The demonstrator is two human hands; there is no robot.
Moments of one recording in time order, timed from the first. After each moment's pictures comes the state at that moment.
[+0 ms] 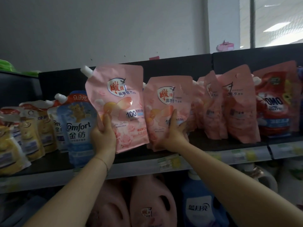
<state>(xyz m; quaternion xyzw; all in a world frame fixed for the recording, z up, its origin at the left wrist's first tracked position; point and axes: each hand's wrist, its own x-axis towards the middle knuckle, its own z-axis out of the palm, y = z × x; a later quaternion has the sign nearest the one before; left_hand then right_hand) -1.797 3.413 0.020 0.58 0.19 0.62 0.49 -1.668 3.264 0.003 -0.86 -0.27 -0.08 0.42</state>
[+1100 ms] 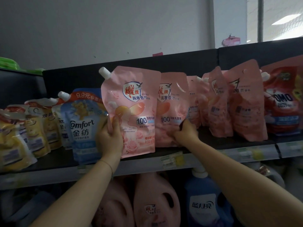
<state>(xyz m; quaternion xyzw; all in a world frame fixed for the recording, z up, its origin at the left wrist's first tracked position) -1.788 3.426 0.000 0.64 0.17 0.62 0.42 -1.643 3.256 -0.004 -0.80 -0.21 -0.06 0.56</state>
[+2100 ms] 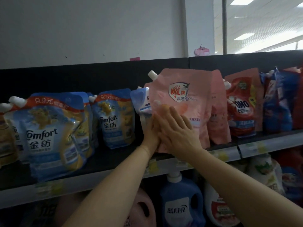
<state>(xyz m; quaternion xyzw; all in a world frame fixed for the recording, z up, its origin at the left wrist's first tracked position) -1.658 3.298 0.011 0.69 -0.07 0.30 0.65 -1.641 3.181 -0.008 -0.76 -0.39 -0.50 0.13</state>
